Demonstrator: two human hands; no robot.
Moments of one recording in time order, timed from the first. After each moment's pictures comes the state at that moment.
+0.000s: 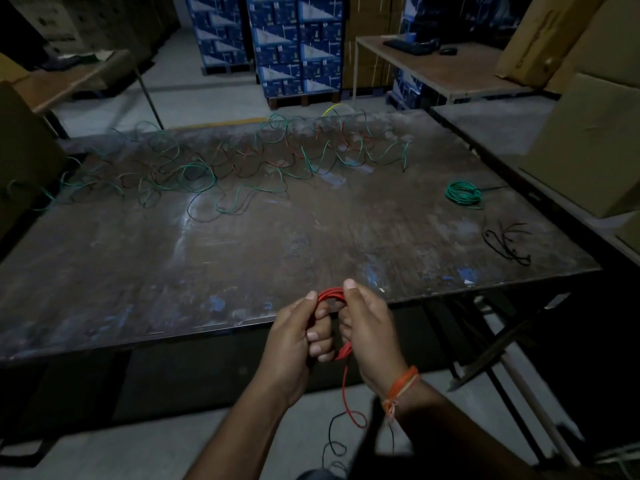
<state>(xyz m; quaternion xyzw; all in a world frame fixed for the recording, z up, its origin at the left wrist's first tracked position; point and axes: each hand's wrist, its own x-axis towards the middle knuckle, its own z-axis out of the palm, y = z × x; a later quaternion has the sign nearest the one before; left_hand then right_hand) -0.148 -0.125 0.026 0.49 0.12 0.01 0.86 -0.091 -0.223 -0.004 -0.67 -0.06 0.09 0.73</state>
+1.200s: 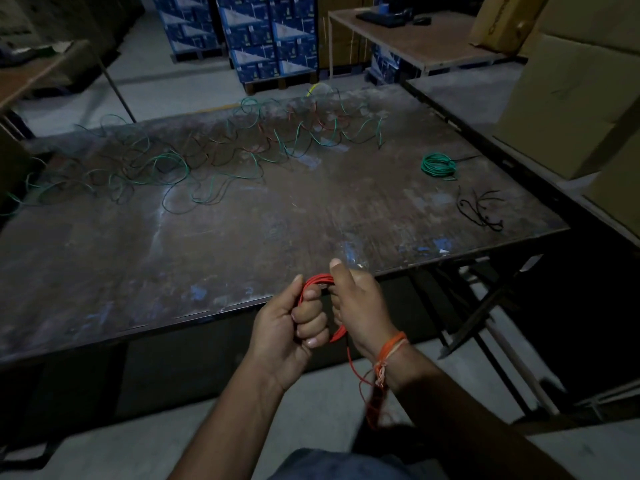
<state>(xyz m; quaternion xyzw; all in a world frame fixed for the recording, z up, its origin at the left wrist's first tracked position) -0.144 -0.146 0.022 0.31 0.15 -0.08 0.93 -0.083 -0.245 -0.002 -0.71 -0.04 0.11 0.69</state>
